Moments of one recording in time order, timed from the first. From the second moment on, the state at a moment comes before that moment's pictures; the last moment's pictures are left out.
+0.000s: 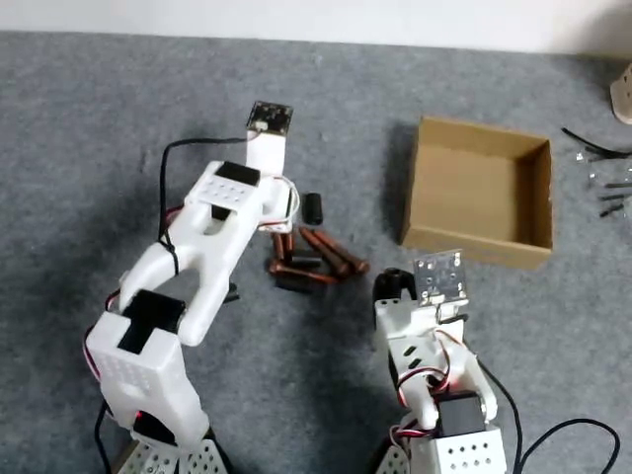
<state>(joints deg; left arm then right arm) 10.7 15.7 10.9 51.9 12.4 -15.6 -104.0 94.9 46.8 3.3</state>
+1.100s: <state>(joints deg) 8.4 25.7 2.9 55.0 15.3 -15.6 -104.0 94.9 46.8 3.3</state>
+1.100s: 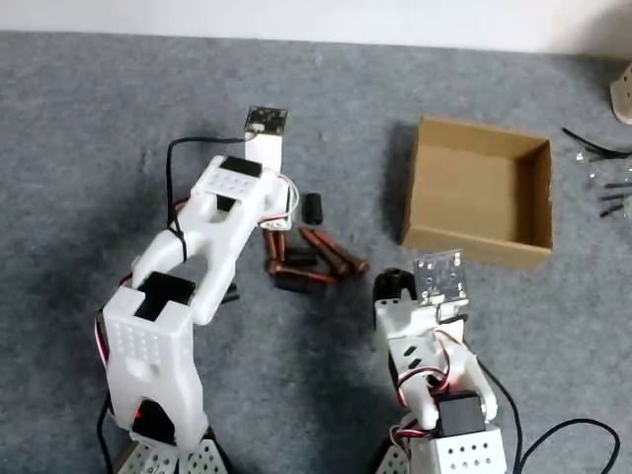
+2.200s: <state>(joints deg) 5.4 14.7 15.4 49.7 13.8 -15.6 -104.0 94.9 46.8 3.6</state>
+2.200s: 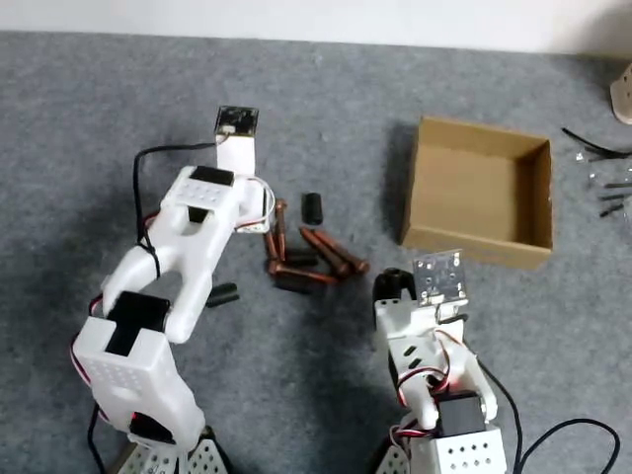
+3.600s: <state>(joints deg) 8.2 27.8 -0.6 61.1 15.4 -15.6 -104.0 94.9 46.8 3.6</state>
